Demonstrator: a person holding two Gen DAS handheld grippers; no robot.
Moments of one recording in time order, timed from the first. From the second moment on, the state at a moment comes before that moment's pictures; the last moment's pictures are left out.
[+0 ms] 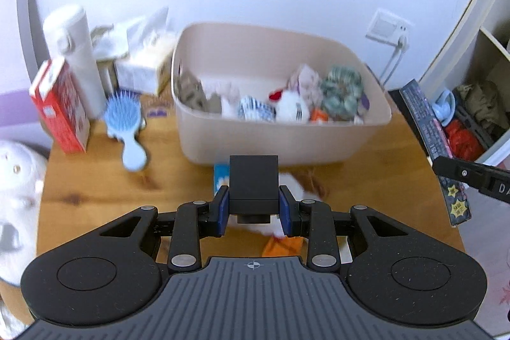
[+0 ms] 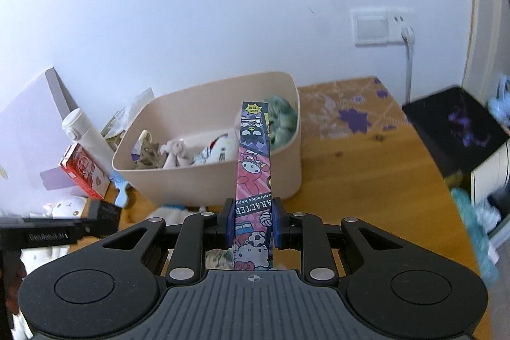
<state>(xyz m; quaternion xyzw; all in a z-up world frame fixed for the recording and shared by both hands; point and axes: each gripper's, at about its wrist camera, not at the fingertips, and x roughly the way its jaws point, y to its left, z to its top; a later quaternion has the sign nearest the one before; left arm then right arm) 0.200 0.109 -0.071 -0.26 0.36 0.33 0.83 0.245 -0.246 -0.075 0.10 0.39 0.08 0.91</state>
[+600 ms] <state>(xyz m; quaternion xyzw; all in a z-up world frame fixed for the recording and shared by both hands) 0.251 0.169 -0.030 -0.22 0.31 0.36 0.85 0.315 -0.237 -0.043 -0.01 0.33 0.09 0.94</state>
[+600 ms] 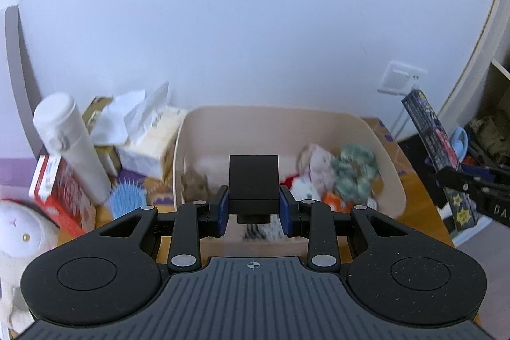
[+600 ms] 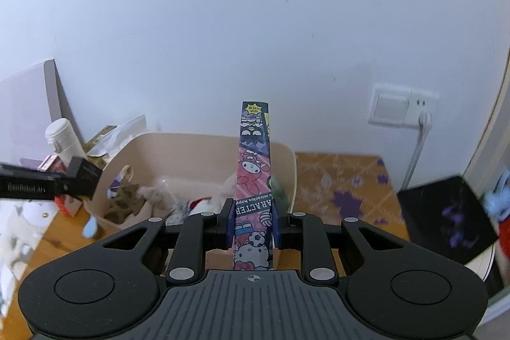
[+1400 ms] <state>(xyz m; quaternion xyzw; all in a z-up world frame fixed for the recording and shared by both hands) 0.314 0.200 -0.079 -0.19 0.37 0.38 0.83 0.392 -0.201 -0.090 -0.09 0.35 0.12 0.92</state>
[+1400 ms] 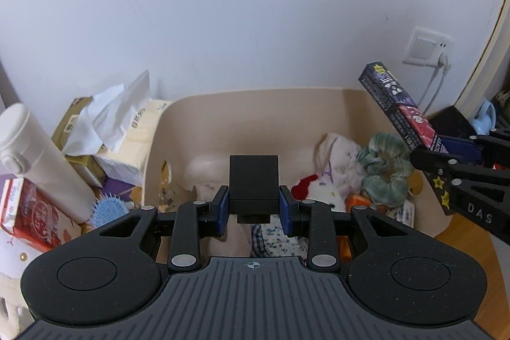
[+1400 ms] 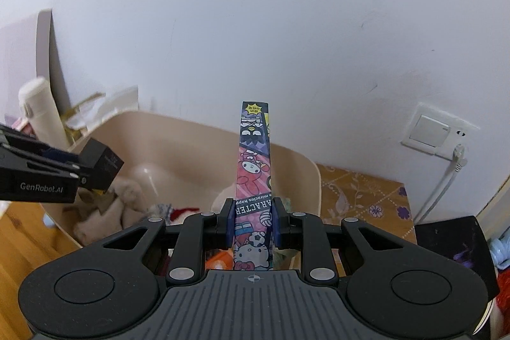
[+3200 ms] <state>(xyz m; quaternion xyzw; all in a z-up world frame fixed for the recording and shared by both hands) 0.248 0.124 -0.117 -0.24 0.44 0.33 0.80 0.253 -0.203 -0.182 0.01 0.51 0.05 0.86</state>
